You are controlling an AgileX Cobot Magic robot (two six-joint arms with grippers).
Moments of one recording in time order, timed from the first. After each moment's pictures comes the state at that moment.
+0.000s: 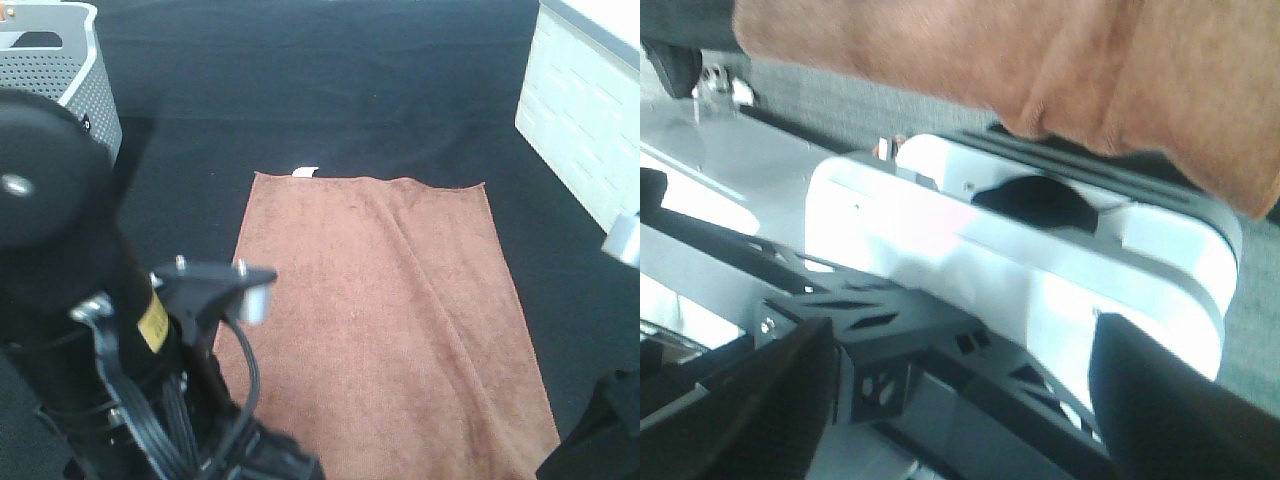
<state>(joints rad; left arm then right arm) -0.94 1.56 -0.90 -0.37 0.87 -0.37 0.22 1.00 -0.48 0.57 1.09 -0.22</state>
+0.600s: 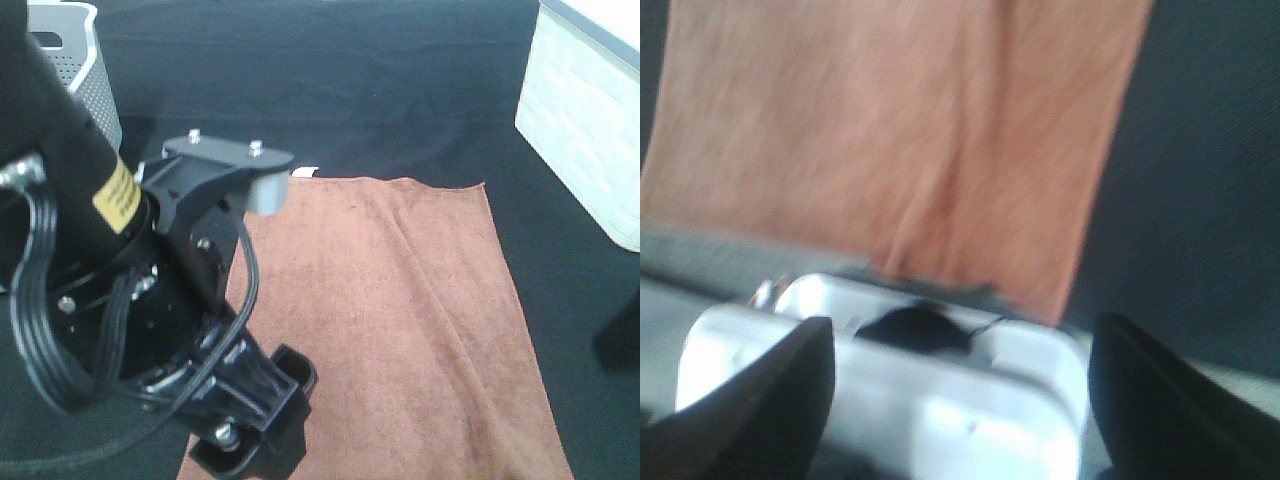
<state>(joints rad) -0.94 1.48 -1.06 -0.20 0.98 -0.24 0.22 0.94 -0.68 0.25 1.03 0.02</state>
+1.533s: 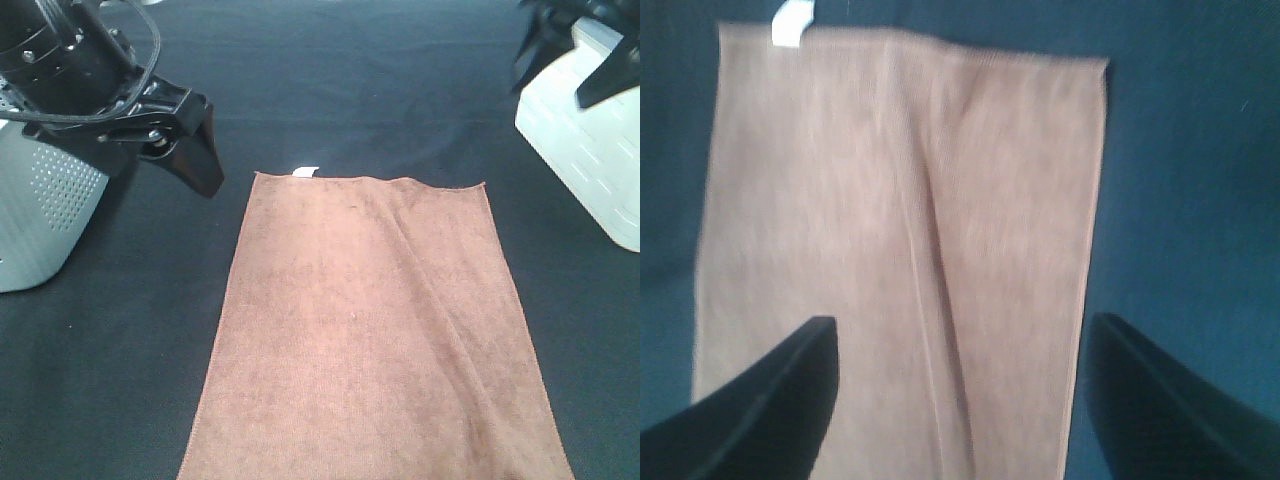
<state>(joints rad) -0.45 1.61 -1.30 -0.21 0.93 0.06 0.07 1.66 -1.47 0.28 1.04 -0.01</state>
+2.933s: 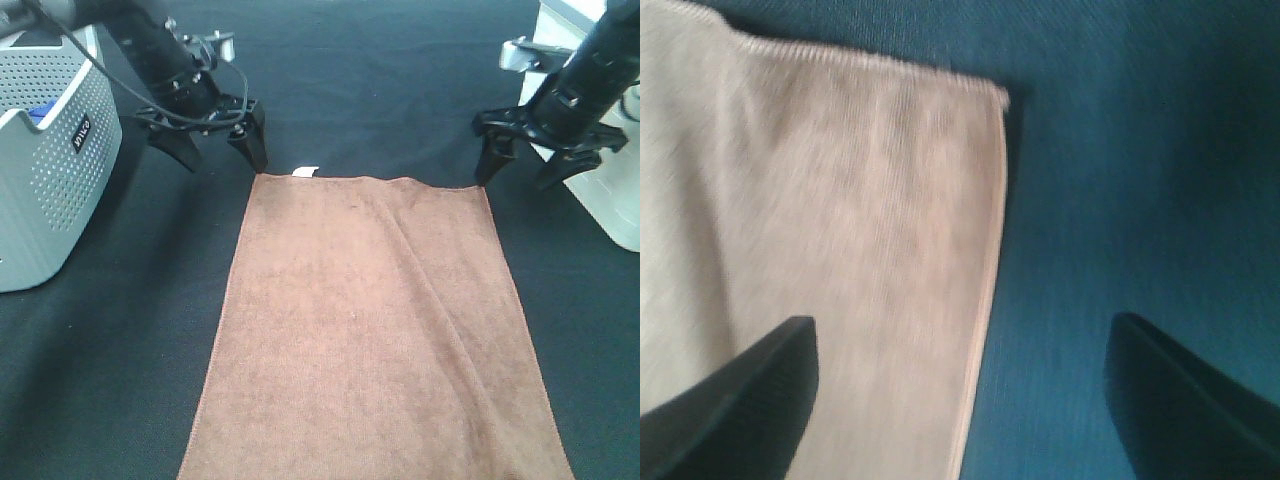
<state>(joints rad) -0.26 2.53 -2.31 -0.31 1.20 0.13 0.06 2.09 -1.53 0.19 0.82 -0.14</state>
